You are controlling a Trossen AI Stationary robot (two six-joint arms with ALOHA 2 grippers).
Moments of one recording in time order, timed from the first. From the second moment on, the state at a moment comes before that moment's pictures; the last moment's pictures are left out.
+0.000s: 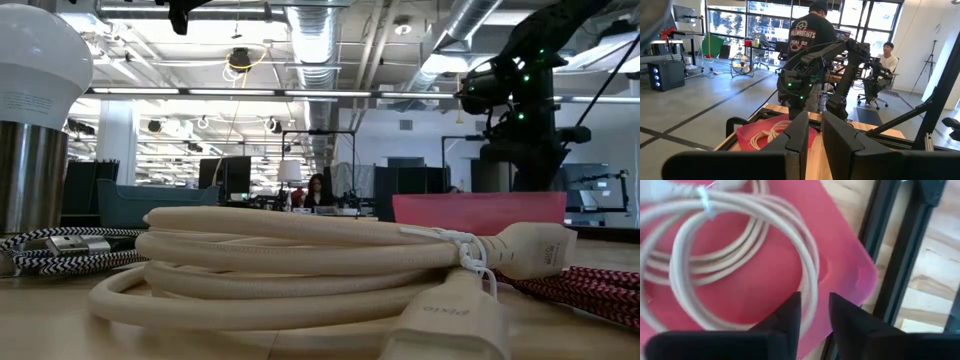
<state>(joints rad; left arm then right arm) 0.24 0.70 0.67 0.09 0.05 -0.09 -0.79 1.28 0.80 -0.99 0.33 0.43</state>
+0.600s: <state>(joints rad) 0.24 0.70 0.67 0.09 0.05 -0.09 -0.58 1.28 1.16 -1.05 -0.23 0.32</state>
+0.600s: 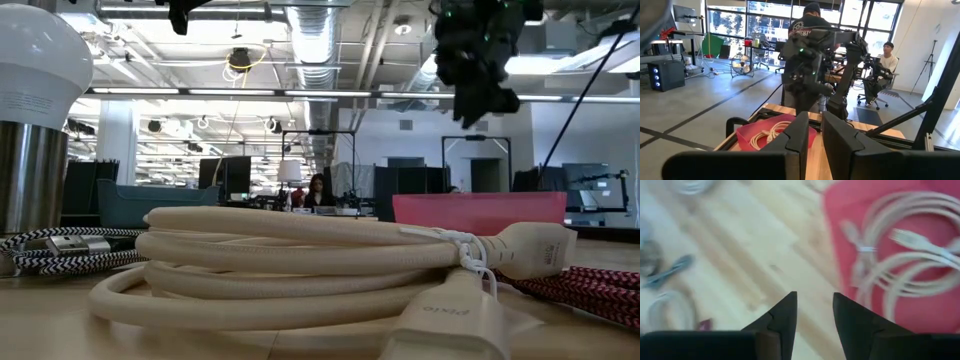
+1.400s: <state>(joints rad) 0.23 0.70 0.67 0.10 0.06 -0.11 -0.21 1.28 1.18 -0.34 -0.39 0.41</state>
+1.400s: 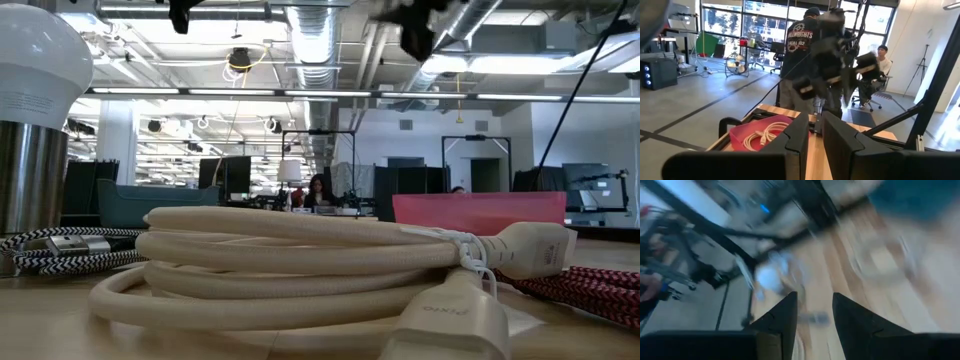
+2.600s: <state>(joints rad) 0.23 0.70 0.67 0.04 0.15 -0.29 -0.17 1.29 1.18 -0.20 -0.23 0.28</state>
